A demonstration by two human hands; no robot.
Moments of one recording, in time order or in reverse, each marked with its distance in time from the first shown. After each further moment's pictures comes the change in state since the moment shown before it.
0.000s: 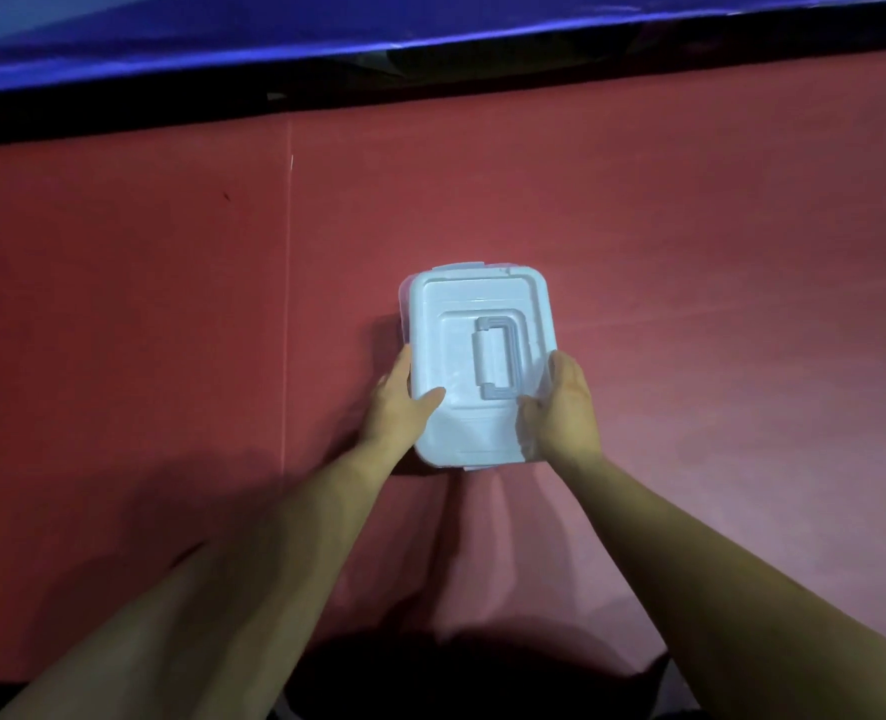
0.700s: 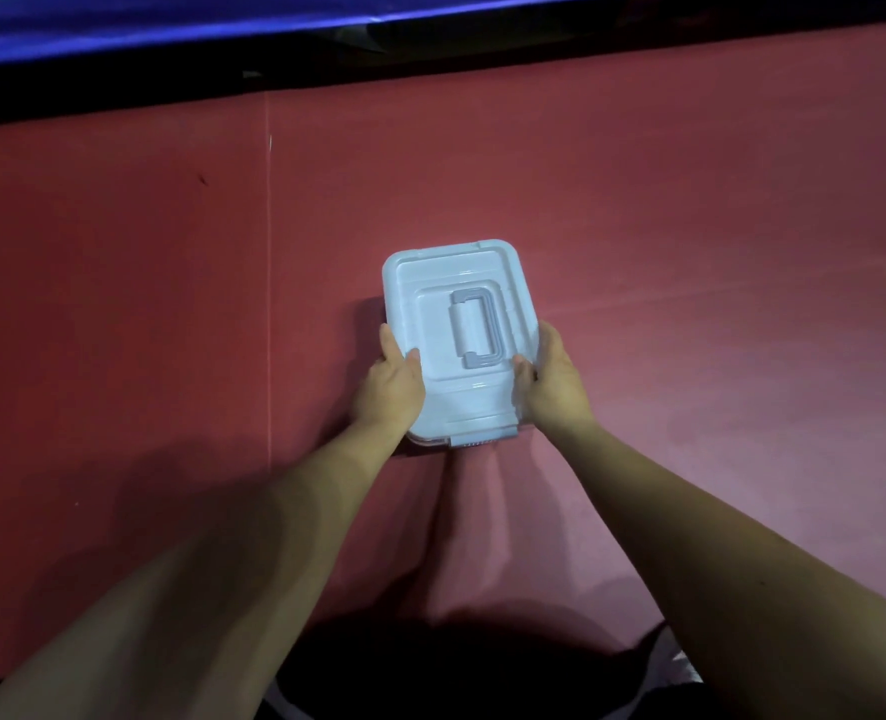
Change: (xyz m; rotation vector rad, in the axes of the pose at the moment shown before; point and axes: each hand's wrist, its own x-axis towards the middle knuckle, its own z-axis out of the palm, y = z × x) left_hand 0.007 0.017 0.011 0.465 0.017 -0.126; right_hand 0.014 0.006 -0.003 0.086 -0.085 0.022
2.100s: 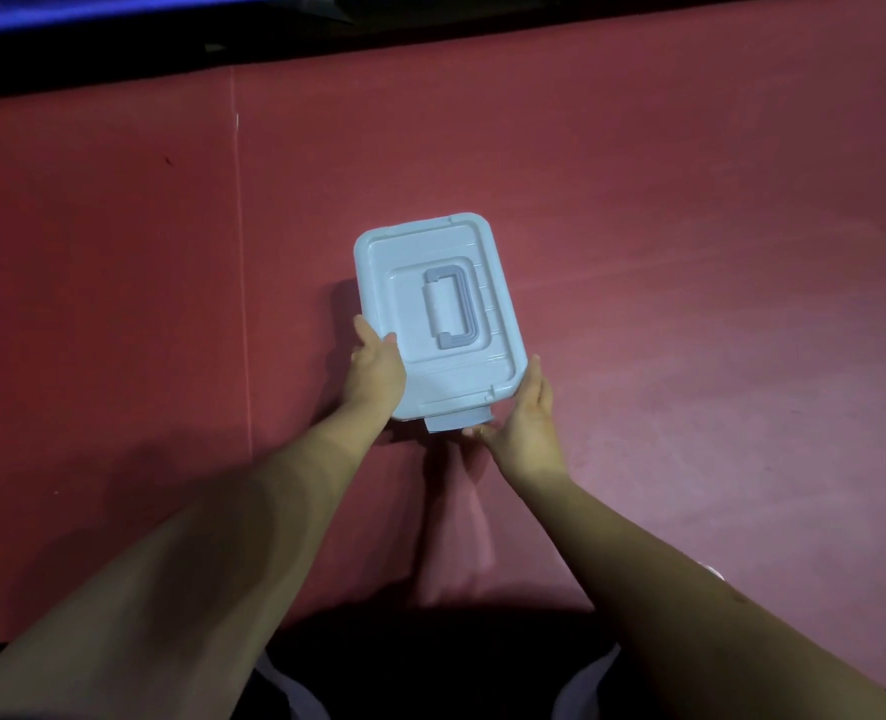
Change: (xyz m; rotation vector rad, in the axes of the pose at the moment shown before) left_hand -0.013 0.008 0.013 -0.155 0.025 -0.103; right_hand -0.076 0.038 0.023 -0.141 0.008 0.061
